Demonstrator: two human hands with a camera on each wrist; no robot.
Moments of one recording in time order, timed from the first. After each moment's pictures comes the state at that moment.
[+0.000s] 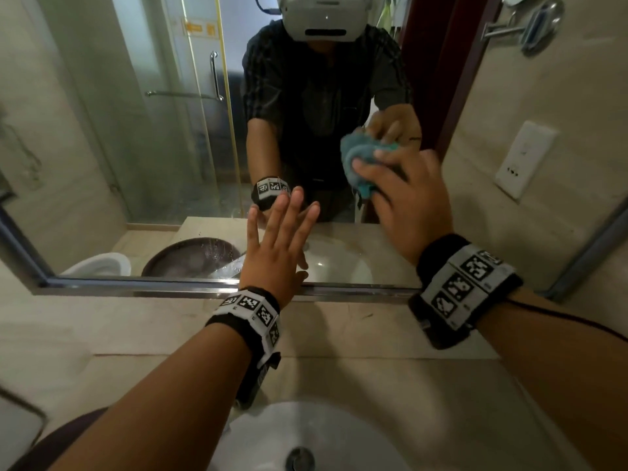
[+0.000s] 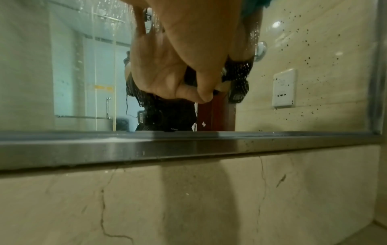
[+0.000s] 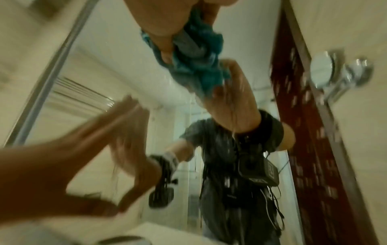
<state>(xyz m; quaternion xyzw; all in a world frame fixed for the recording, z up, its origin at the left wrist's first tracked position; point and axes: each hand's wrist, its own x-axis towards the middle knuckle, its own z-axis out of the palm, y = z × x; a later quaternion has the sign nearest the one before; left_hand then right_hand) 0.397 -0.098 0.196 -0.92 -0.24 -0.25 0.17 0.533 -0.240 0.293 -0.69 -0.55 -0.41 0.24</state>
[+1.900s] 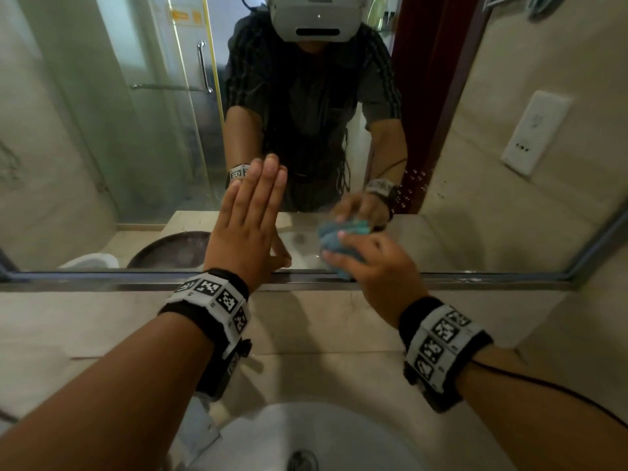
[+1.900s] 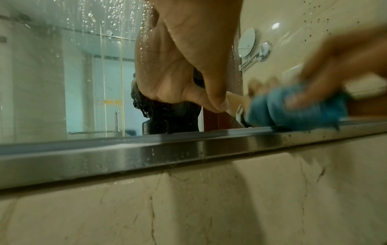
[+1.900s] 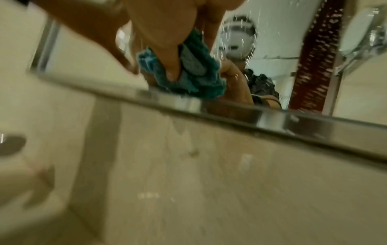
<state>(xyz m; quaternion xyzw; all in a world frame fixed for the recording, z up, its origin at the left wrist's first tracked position) 0.387 -0.070 0.189 -0.89 -0.23 -0.31 0.24 0.527 -0.249 0.159 -0.68 -0.61 -0.38 0.14</state>
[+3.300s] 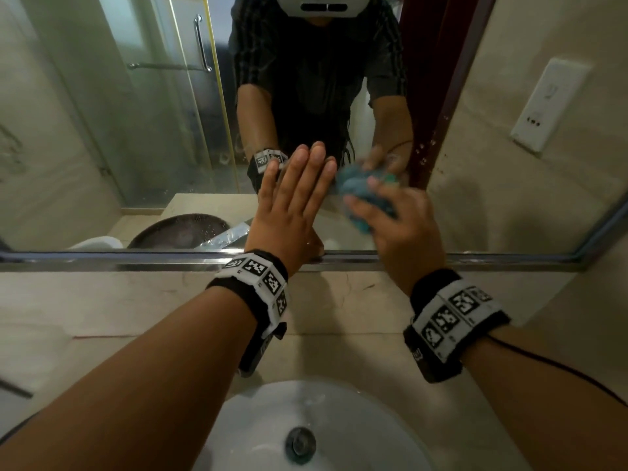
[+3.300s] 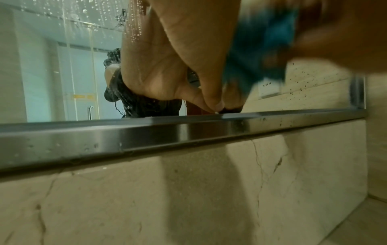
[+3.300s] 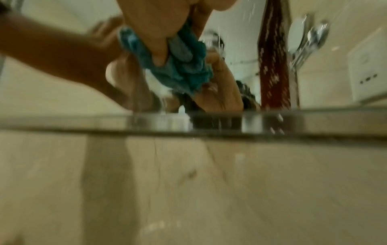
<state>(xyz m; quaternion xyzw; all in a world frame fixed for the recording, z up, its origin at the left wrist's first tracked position) 0.429 -0.110 0.176 -0.90 -0.20 -0.29 0.26 0.548 -0.256 0.170 -0.68 -0.55 -0.42 0.24</state>
